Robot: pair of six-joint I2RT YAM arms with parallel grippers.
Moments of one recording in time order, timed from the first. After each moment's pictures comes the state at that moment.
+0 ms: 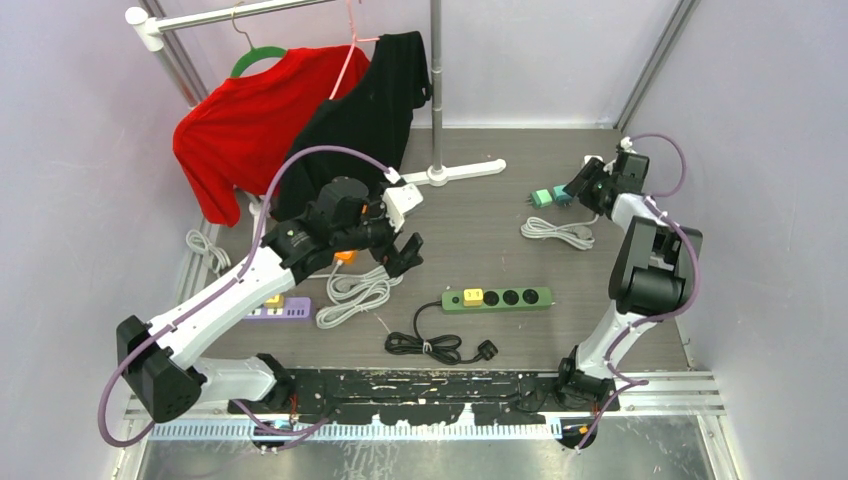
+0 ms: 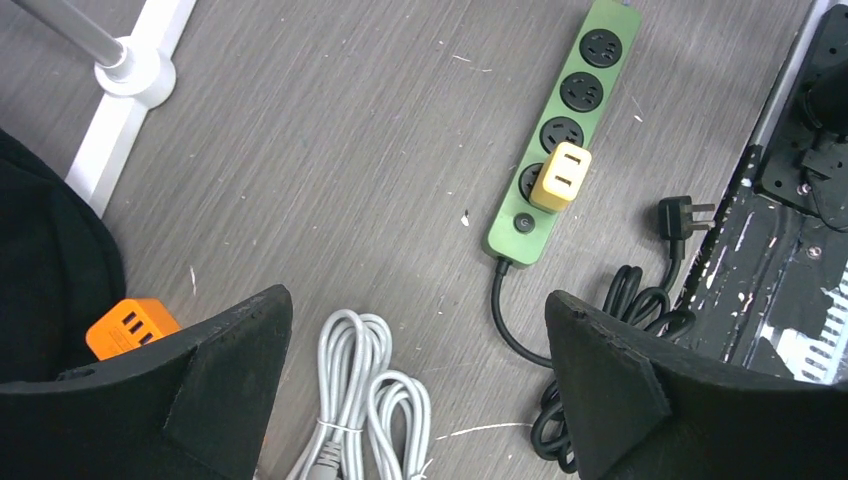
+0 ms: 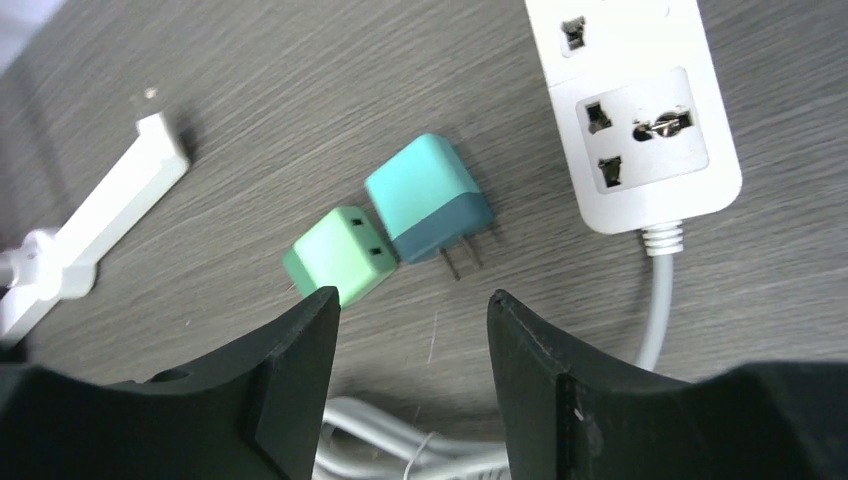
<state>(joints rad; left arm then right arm) -0.75 1.24 1.15 -0.45 0.29 0.18 -0.30 1.83 1.16 -0.05 -0.25 0.39</state>
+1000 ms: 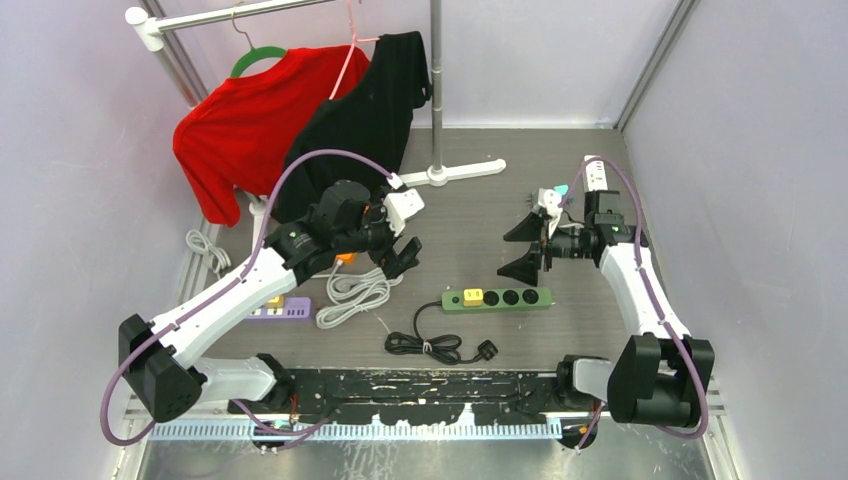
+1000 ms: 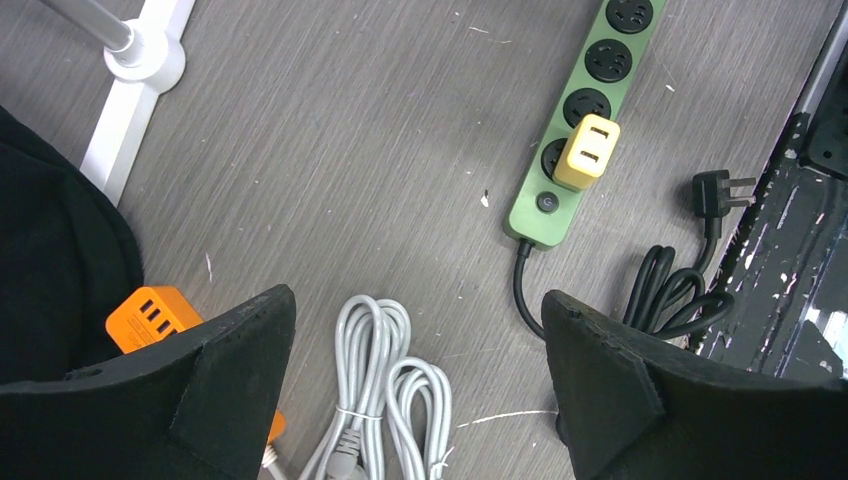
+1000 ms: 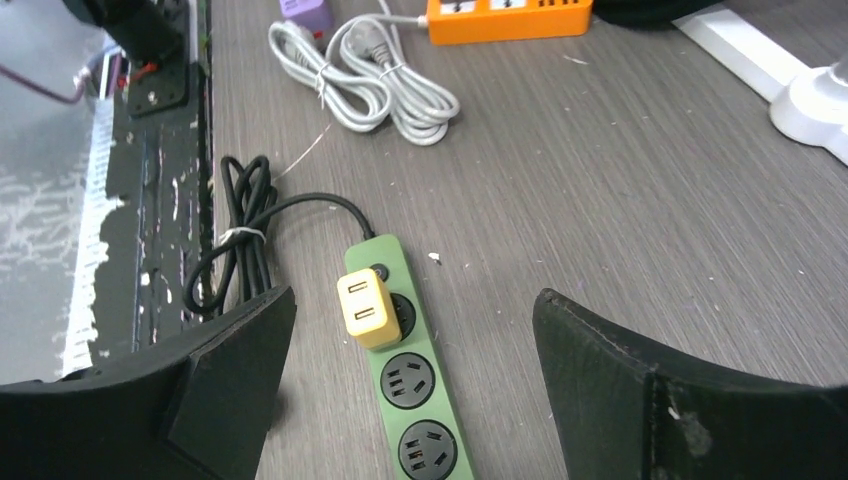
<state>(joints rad) -0.75 1.24 1.13 -0.45 0.26 0.24 -0.11 1.20 0.88 -0.72 -1.30 -0.89</state>
